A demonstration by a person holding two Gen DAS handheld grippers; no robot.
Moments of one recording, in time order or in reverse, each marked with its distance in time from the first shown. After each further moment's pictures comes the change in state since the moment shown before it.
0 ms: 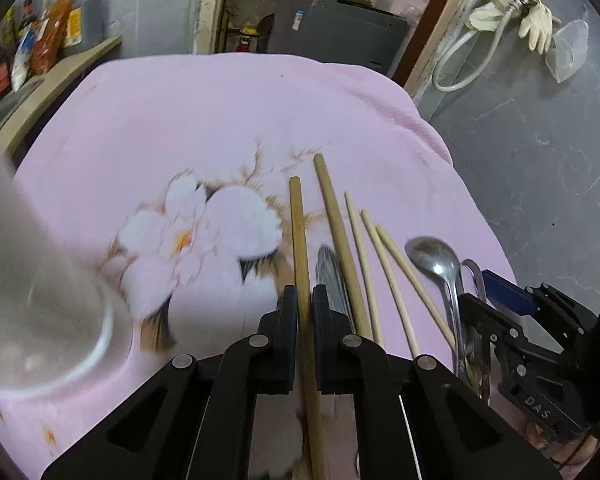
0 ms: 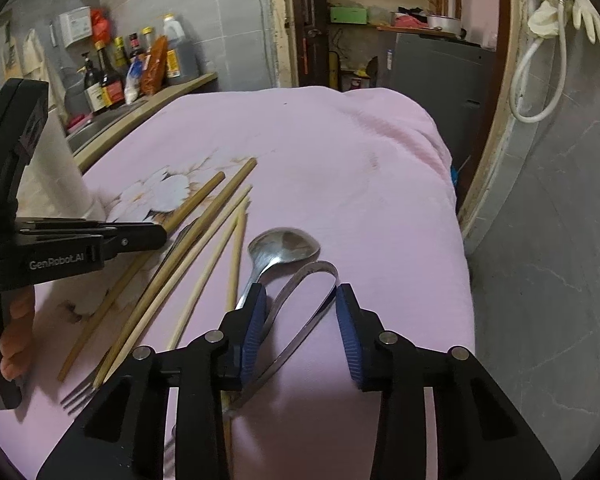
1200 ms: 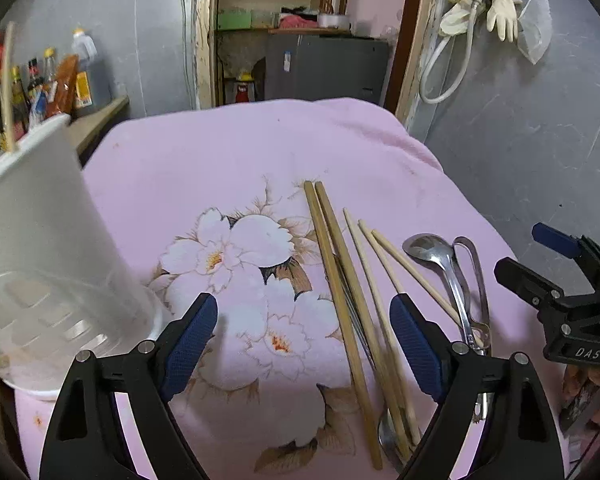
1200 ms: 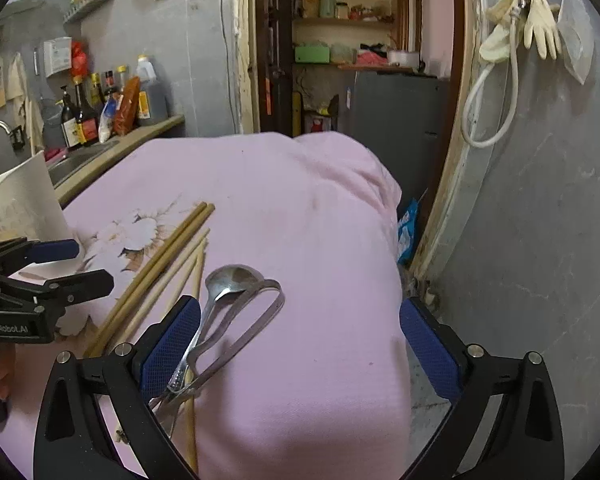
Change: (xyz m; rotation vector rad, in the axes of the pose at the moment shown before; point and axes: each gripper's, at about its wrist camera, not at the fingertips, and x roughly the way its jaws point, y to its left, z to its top) left arm -0.018 -0.012 -0.016 0.153 -0.153 0.083; right arm -0.025 -0.018 -0.003 0.051 -0.151 -0.126
